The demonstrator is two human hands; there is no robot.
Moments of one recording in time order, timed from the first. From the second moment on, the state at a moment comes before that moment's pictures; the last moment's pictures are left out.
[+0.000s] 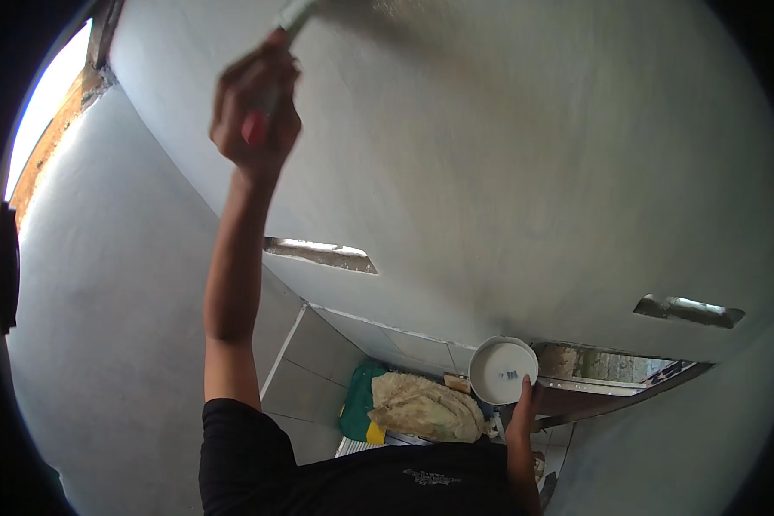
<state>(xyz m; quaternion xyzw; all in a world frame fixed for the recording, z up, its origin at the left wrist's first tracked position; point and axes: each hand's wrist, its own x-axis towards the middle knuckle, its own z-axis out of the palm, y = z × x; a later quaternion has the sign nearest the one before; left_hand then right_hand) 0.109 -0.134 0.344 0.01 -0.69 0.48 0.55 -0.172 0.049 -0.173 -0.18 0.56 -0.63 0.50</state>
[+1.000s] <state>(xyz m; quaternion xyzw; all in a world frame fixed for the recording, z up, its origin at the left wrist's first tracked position) 0.077 -0.096 0.223 0.06 -0.76 0.39 0.52 -0.164 0.071 -0.169 -0.11 0.58 -0.65 0.48</state>
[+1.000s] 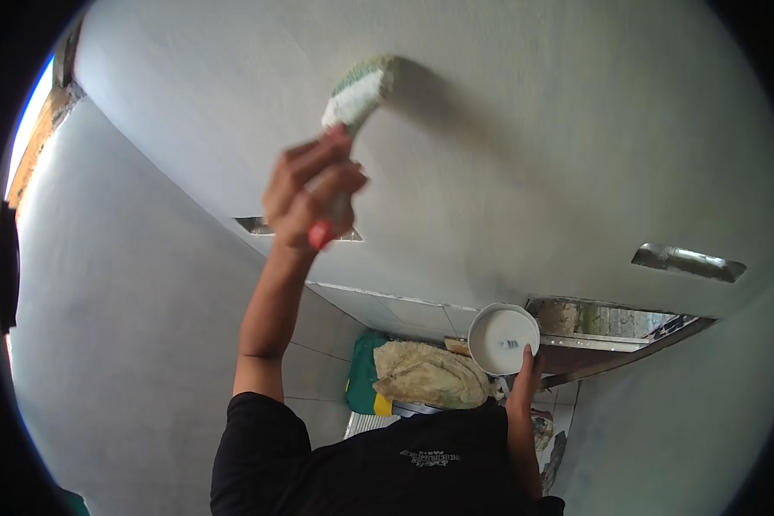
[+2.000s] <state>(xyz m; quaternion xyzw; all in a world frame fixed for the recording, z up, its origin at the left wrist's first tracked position) 0.130 -0.118 0.172 0.05 -0.80 0.37 0.47 -0.172 0.070 -0.168 -0.13 0.59 -0.63 0.49</state>
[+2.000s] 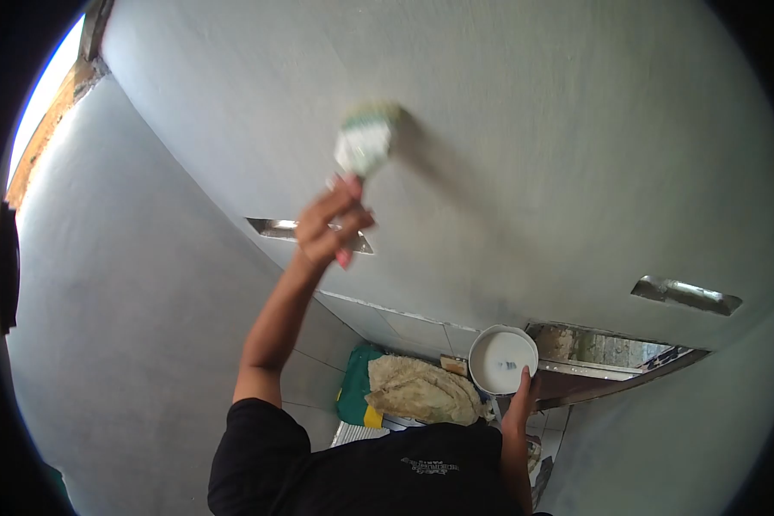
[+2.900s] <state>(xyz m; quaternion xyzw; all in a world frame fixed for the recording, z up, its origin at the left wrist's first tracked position) 0.169 -0.115 0.542 0.07 -0.69 0.37 0.62 -0.090 0.075 -0.189 -0.16 0.56 -0.66 0.47</state>
